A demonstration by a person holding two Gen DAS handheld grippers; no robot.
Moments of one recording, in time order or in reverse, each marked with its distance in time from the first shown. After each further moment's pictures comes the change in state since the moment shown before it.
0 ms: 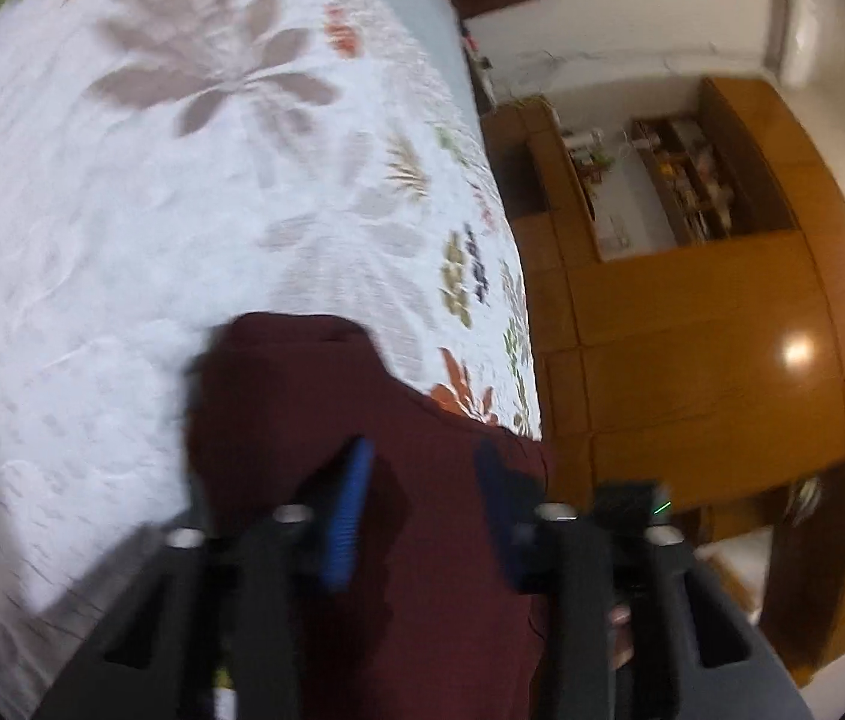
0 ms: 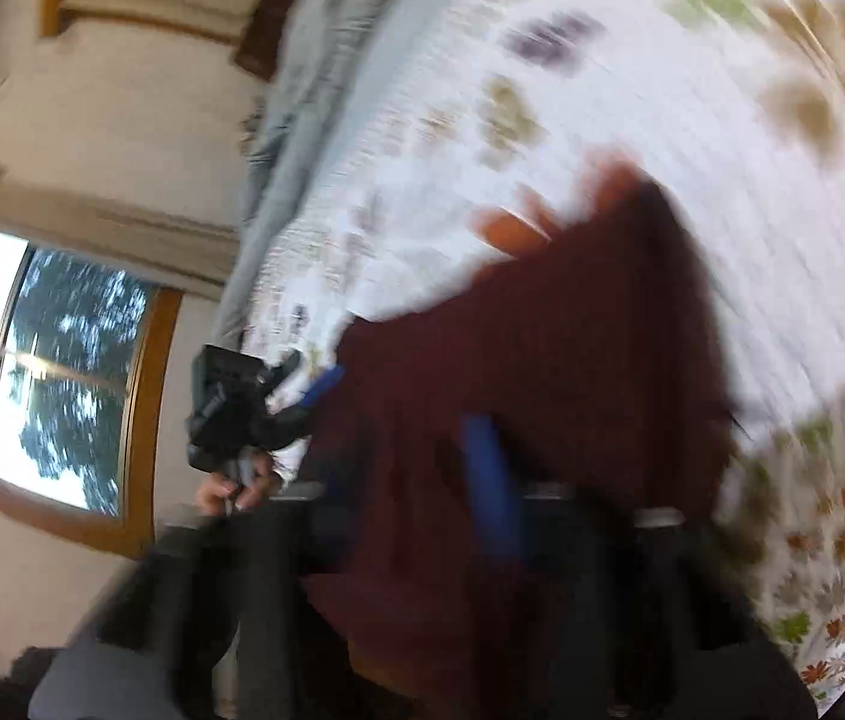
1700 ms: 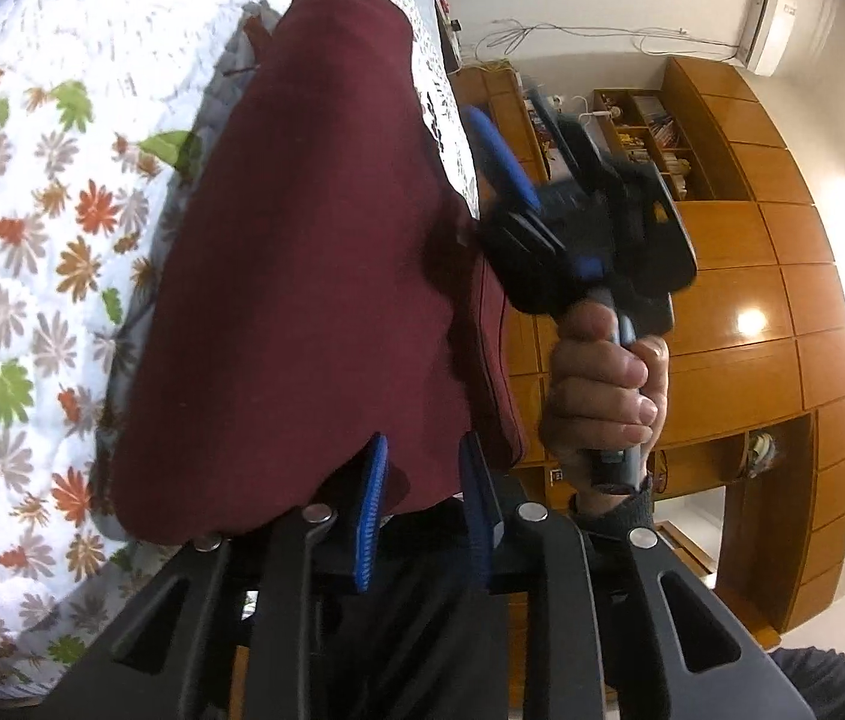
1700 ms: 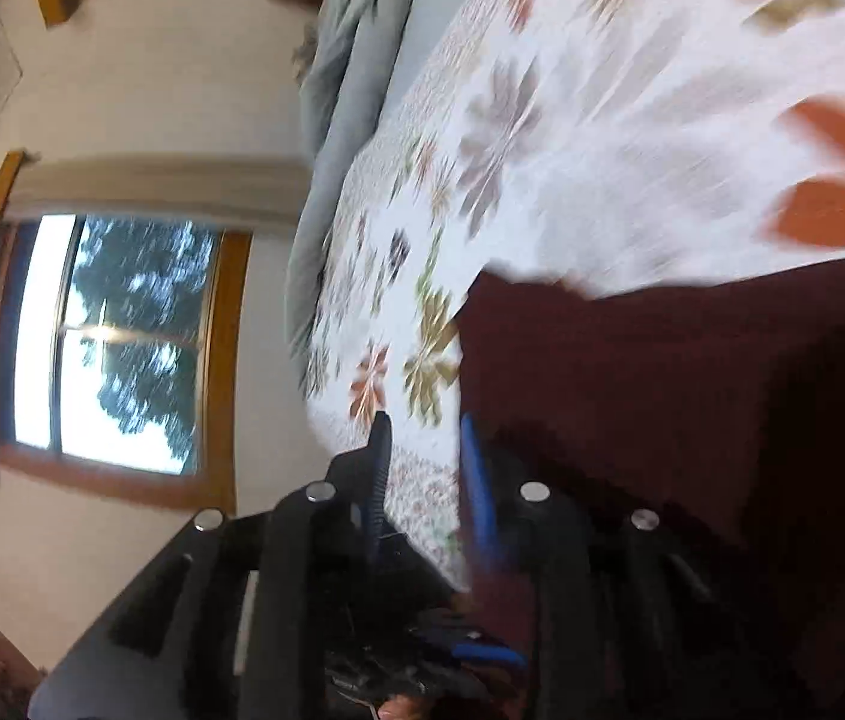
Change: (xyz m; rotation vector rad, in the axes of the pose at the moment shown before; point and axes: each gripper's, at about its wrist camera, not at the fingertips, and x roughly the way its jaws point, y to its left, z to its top) left arm -0.012 0.002 -0.162 0.014 0.083 -0.118; right arm 0.138 0.112 0.018 -0.026 0.244 0.216
